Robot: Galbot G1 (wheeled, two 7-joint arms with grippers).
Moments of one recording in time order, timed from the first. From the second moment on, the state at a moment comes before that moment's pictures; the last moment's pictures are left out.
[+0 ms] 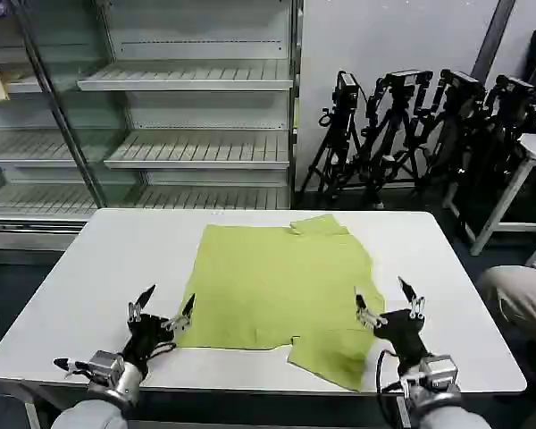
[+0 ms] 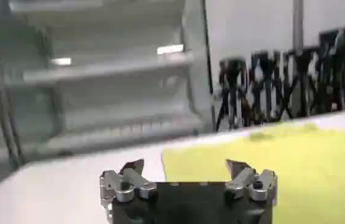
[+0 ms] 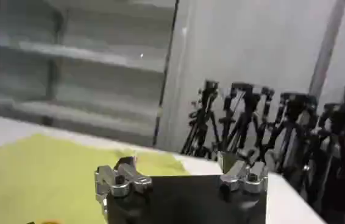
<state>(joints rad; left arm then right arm) 1.51 -1.18 -0.57 -2.16 -0.28 0.38 0.01 -1.59 1.19 0.49 2.33 0.15 -0.36 0.10</state>
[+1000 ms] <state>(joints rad) 1.56 -1.13 -0.60 -2.14 -0.40 0.56 -0.02 -1.80 1.20 0.40 2.35 0.18 -0.47 0.16</state>
